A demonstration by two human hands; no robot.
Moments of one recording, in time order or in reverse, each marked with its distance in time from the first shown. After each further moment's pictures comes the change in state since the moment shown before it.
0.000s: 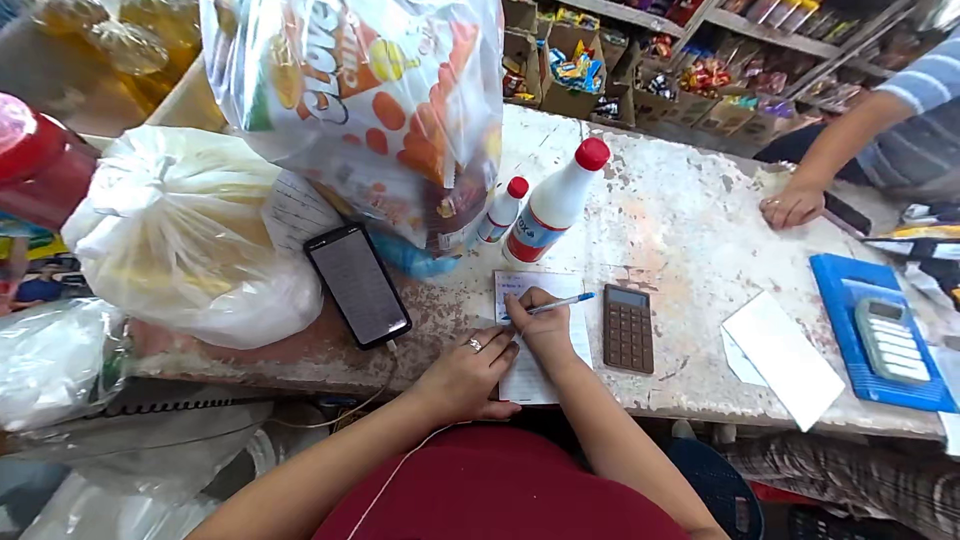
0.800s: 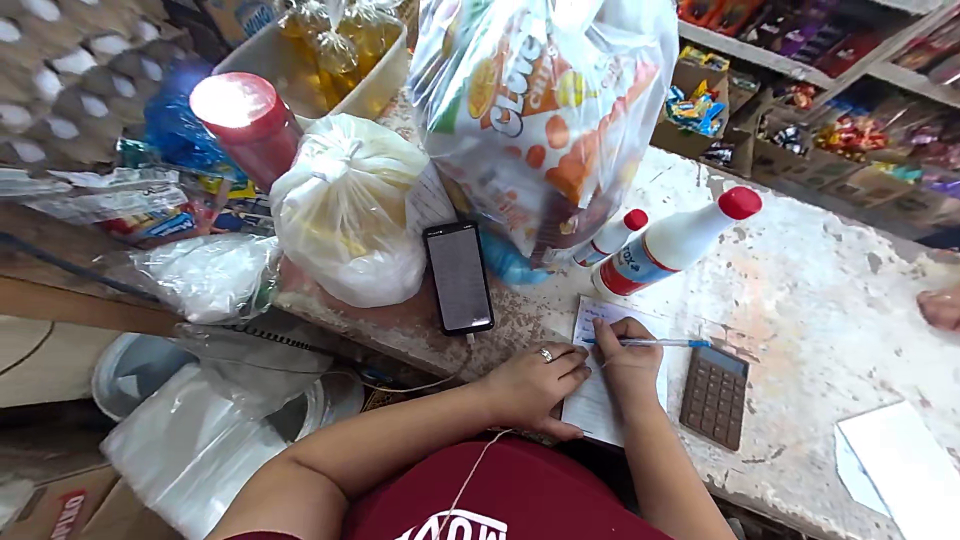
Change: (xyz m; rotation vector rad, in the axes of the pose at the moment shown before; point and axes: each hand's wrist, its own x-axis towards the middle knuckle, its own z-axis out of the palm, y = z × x) left_hand -0.003 -0.005 -0.008 -0.183 -0.068 -0.056; right_hand 0.003 0.006 0.000 0.099 0.063 0.019
